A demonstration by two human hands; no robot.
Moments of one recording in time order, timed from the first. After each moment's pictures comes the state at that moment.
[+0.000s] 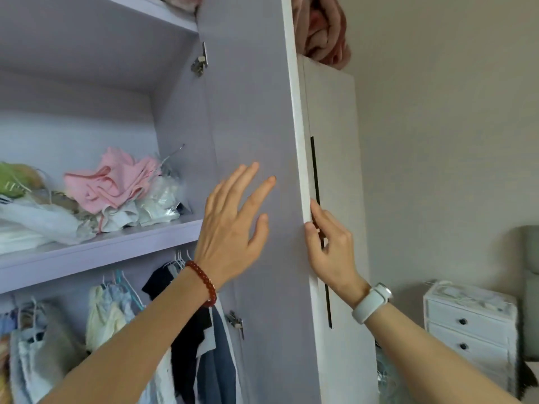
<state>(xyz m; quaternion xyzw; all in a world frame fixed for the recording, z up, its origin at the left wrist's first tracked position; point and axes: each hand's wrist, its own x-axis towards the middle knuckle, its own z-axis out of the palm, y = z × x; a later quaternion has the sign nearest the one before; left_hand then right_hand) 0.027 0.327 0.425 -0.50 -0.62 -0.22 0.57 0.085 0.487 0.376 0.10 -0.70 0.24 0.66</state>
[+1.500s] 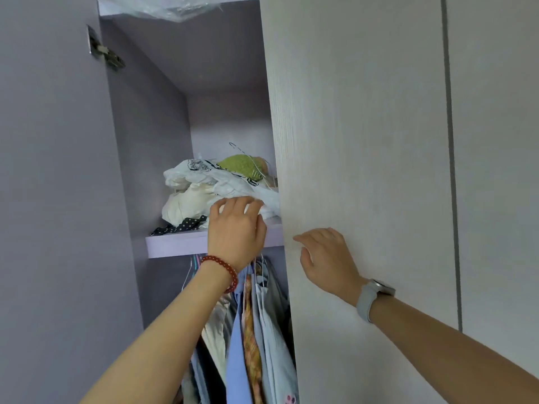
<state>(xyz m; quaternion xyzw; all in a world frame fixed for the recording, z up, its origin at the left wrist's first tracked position) -0.046 0.062 0.432 -0.10 -0.80 0.05 0.60 -0.101 0.235 0.370 0.31 -0.79 0.18 0.49</state>
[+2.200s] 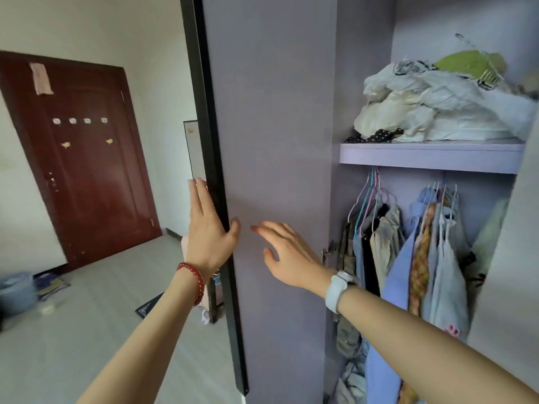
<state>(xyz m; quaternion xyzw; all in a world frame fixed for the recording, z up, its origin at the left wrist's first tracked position) 0.251 -0.126 0.302 0.30 -0.80 -0.14 0.49 0.115 -0.032 0.271 0.68 -0.65 0.32 0.13</state>
